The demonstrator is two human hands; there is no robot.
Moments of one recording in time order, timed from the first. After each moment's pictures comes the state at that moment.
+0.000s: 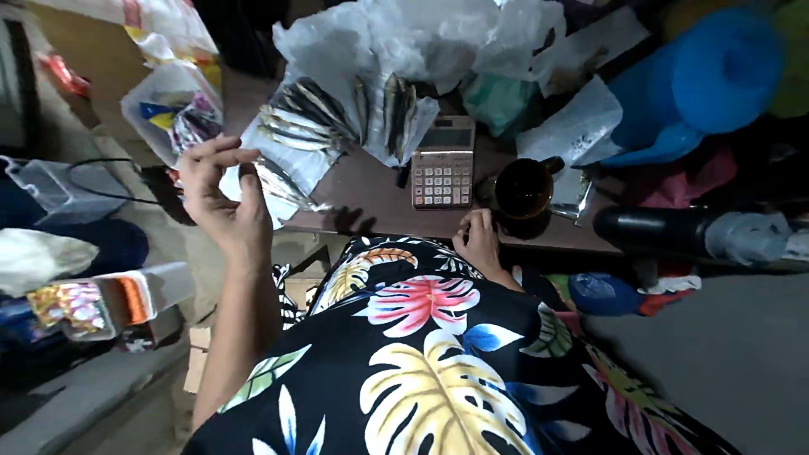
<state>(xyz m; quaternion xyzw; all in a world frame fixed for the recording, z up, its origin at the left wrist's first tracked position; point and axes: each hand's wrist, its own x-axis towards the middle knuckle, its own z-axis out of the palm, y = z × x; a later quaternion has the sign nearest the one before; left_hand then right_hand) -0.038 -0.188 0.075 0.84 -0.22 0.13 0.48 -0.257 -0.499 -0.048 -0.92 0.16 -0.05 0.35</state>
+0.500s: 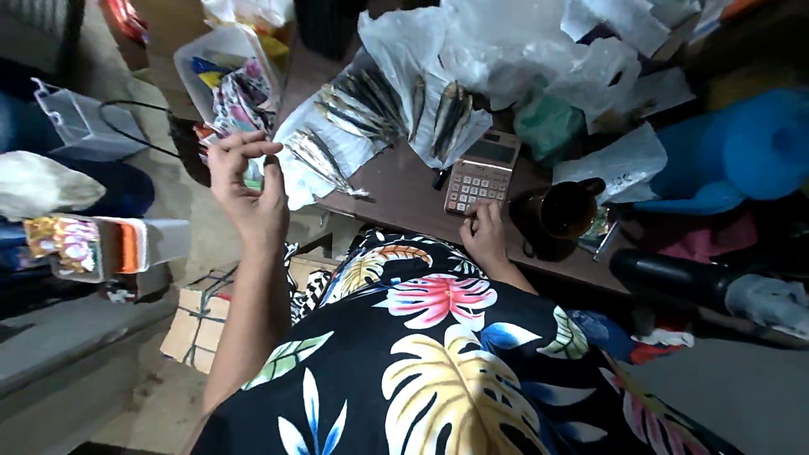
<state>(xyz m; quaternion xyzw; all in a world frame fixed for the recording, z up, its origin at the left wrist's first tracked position) -0.057 -0.135 0.069 0.86 -0.14 0.17 0.47 -0.202 -0.478 -0.032 -0.93 0.06 -0.04 0.36</state>
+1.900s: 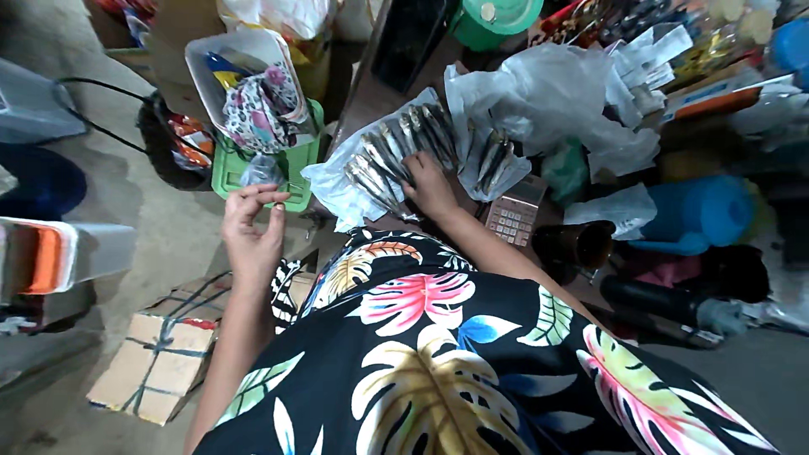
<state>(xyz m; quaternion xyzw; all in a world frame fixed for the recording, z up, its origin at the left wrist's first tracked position) -0.052 0.018 0.007 0.85 -0.05 0.05 0.53 -0.001 -0.302 -0.014 -0.96 -0.08 0.09 0.26</state>
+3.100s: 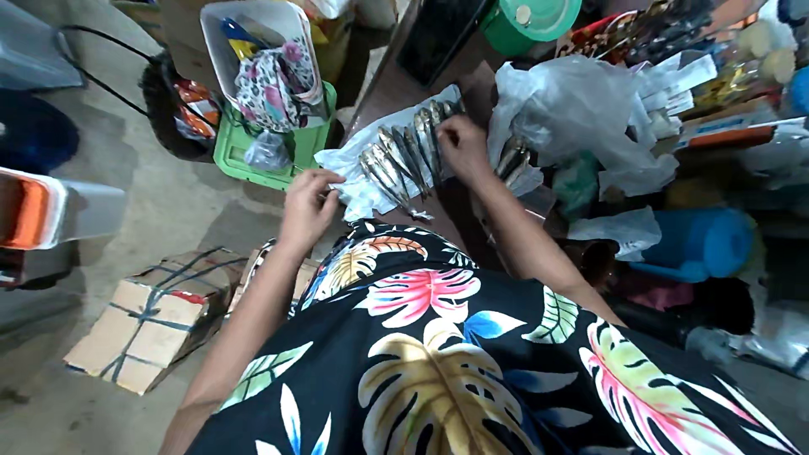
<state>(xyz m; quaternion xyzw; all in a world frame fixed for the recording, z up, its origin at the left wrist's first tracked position) -0.037 -0.018 -0.013 0.88 -0.09 -0.07 0.46 0.056 -0.338 0.006 -0.93 -0.06 0.08 0.35</state>
